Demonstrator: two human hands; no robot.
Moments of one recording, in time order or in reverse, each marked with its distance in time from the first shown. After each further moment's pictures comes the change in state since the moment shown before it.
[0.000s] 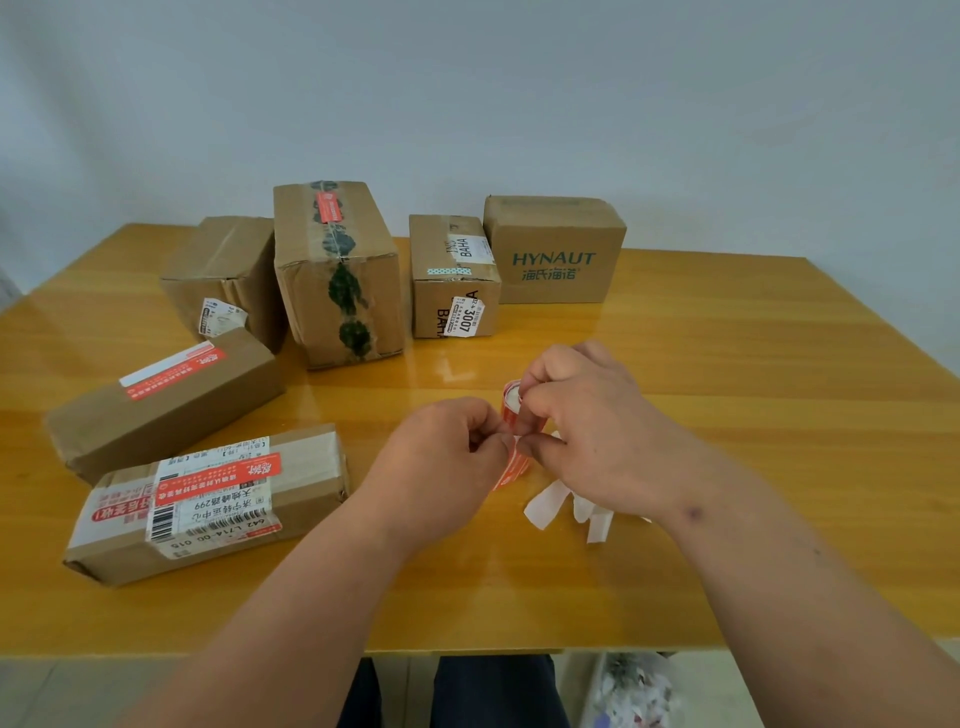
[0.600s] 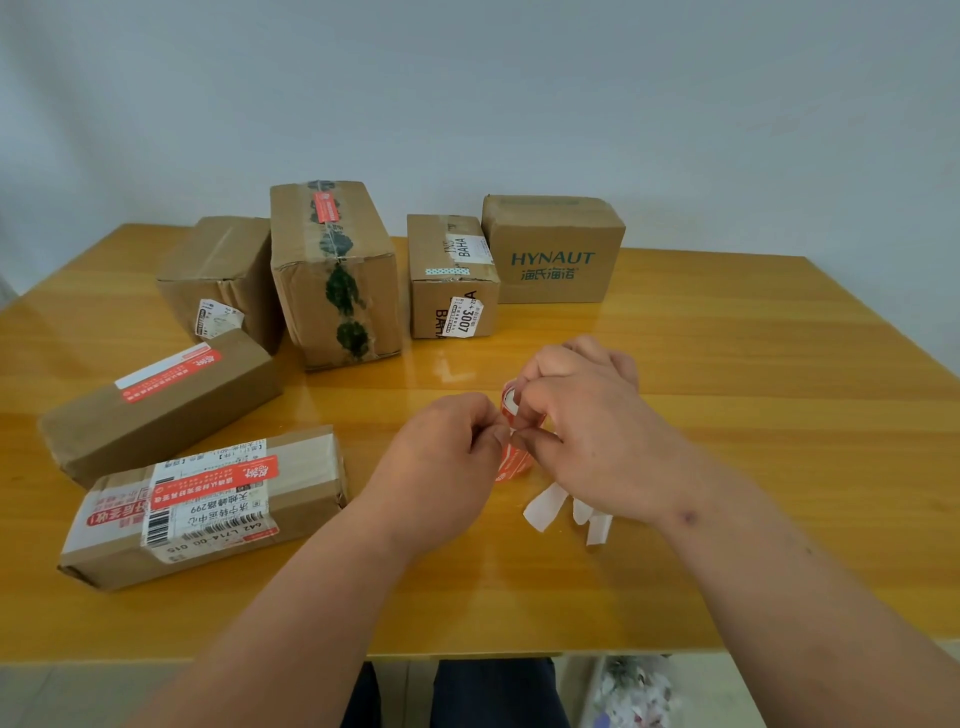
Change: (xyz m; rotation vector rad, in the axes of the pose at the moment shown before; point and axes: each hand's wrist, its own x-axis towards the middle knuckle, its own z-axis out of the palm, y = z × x) left_hand 0.002 0.000 0.002 0.020 0.037 0.058; right_hand 0.002 -0.001 0.002 -0.047 0.057 -0.020
